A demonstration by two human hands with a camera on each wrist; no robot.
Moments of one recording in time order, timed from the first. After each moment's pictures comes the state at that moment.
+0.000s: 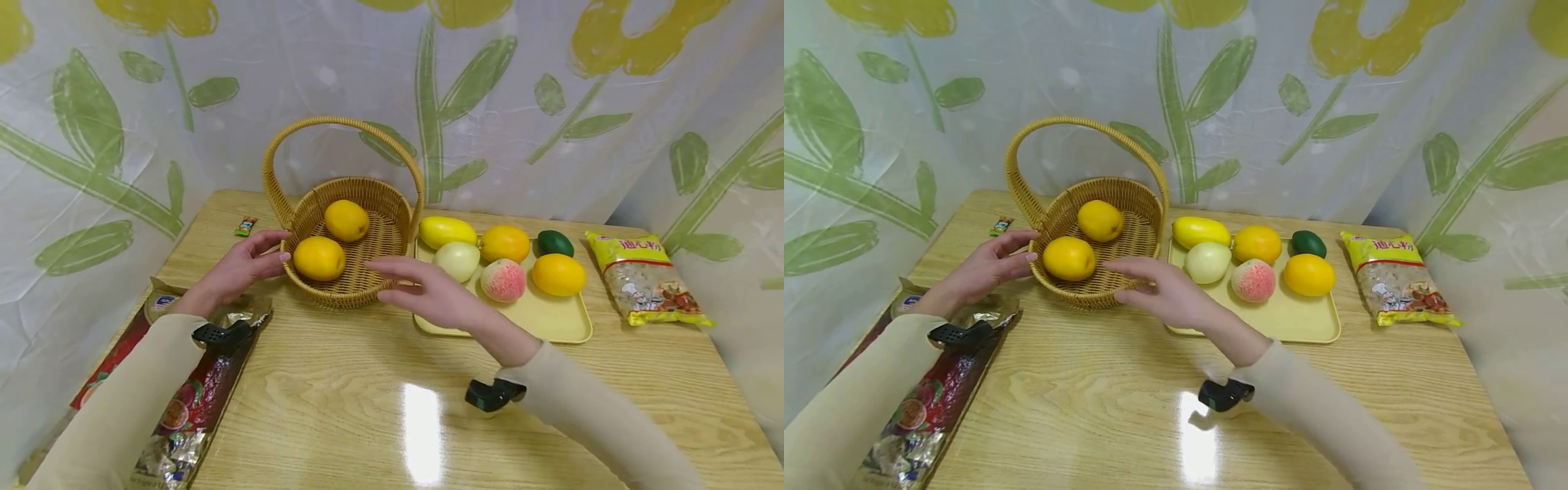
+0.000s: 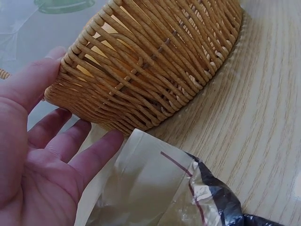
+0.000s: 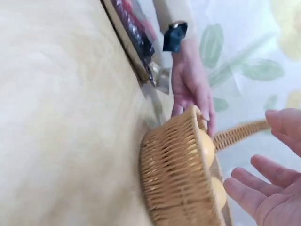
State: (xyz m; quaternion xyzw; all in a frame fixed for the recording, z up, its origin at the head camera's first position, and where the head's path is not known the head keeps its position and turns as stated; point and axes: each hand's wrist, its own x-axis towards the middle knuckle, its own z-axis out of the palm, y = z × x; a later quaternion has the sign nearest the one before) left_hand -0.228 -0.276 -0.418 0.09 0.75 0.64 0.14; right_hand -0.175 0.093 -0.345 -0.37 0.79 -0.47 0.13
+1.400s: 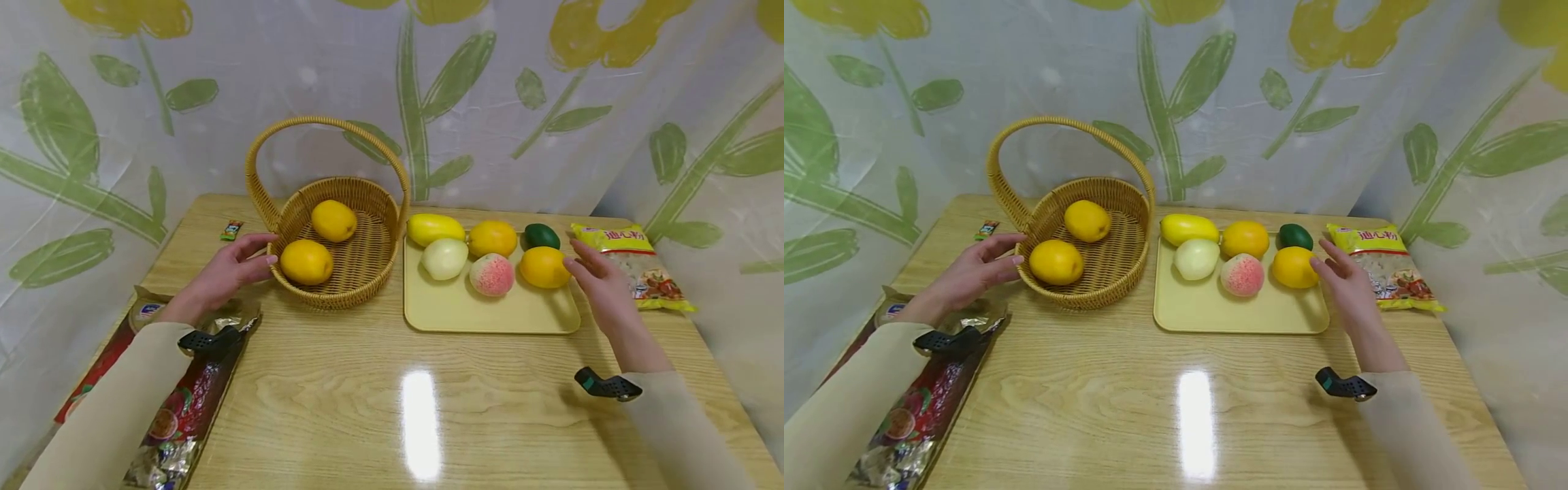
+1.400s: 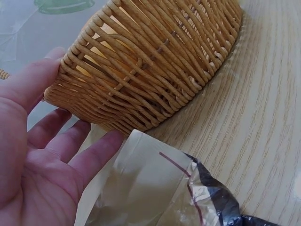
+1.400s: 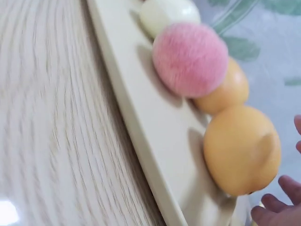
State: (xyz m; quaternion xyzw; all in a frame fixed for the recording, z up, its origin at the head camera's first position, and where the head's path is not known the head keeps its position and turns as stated) left_hand -0.226 -0.274 -0.418 0.11 0.76 0.62 0.13; right_hand -0.181 0.340 -0.394 0.09 0.82 -0.56 0.03
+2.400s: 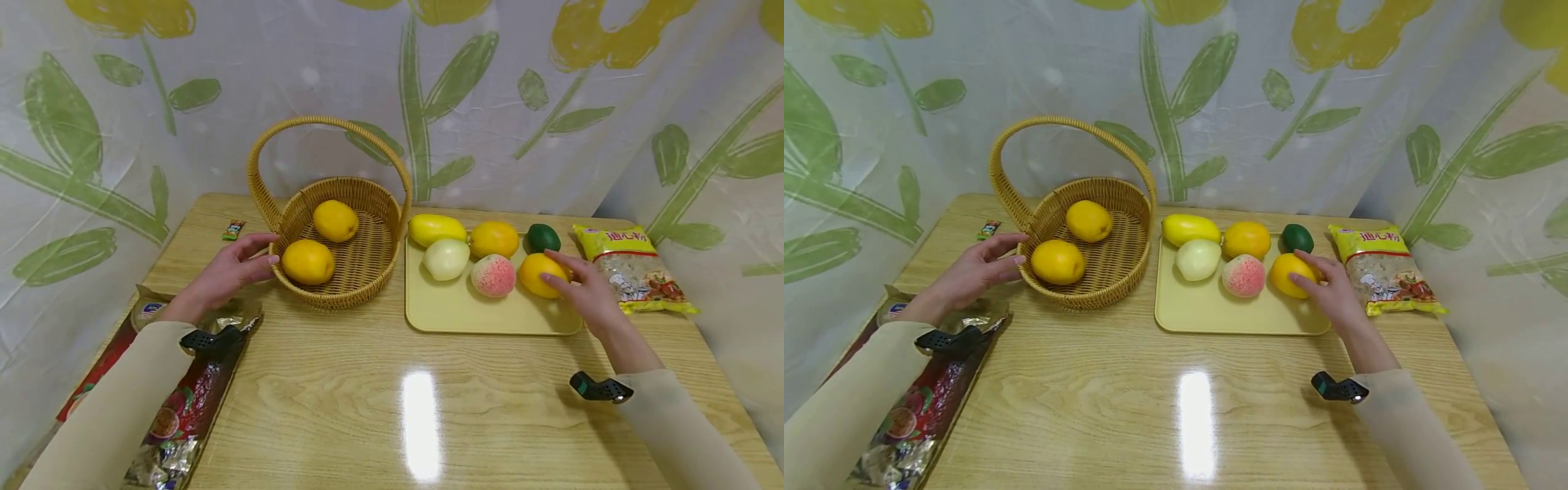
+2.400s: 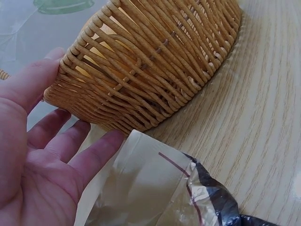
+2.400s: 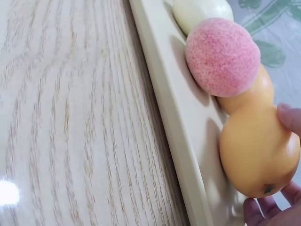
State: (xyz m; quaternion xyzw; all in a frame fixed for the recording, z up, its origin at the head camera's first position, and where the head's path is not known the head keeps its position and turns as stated) left_hand -0.225 -0.274 -0.416 0.11 0.76 0.63 0.14; right_hand -0.190 0.331 -0.409 0.01 0.89 -0.46 0.05
